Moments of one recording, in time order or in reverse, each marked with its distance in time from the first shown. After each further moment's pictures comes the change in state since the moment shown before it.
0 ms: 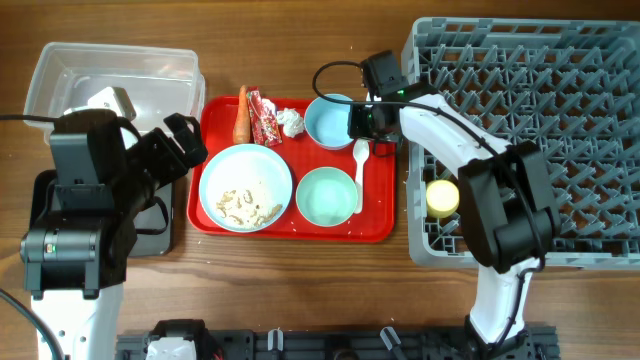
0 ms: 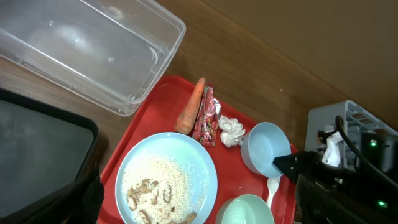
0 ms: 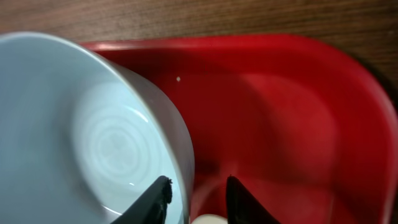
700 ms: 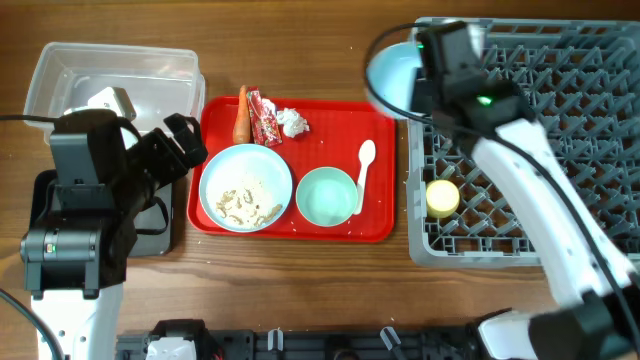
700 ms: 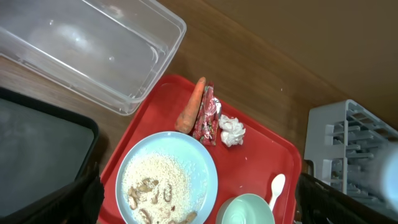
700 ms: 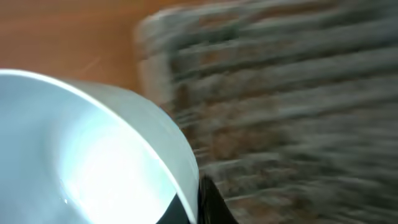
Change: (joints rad) left arm 0.000 0.000 0.000 -0.003 0.000 0.000; right arm -0.043 -0.520 0.035 -0.290 0.622 -0.069
